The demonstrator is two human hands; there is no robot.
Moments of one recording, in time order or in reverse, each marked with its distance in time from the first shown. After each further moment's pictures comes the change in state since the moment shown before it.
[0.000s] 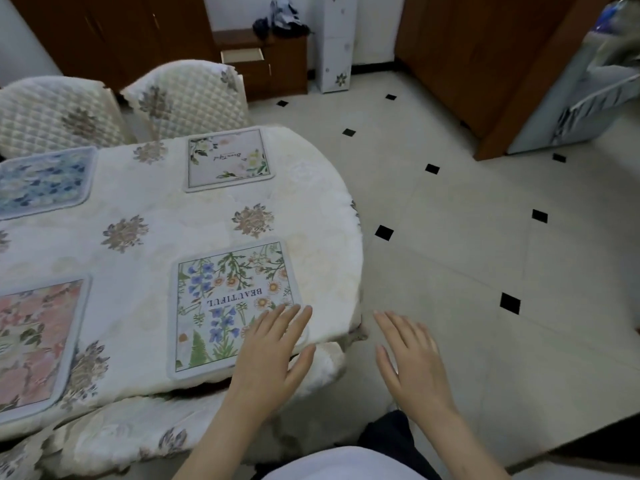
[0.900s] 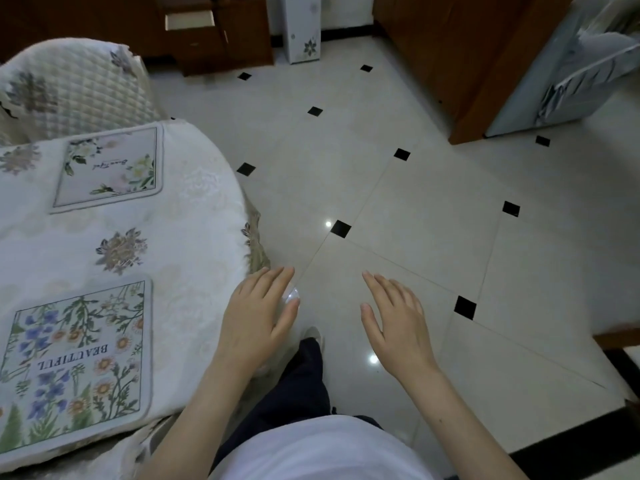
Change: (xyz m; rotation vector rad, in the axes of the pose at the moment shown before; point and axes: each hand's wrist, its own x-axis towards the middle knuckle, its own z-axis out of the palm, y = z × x) left_hand 0.280 0.195 0.097 -0.052 0.060 -0.078; right_hand 0.157 0.280 -0.110 0.061 -0.081 0.122
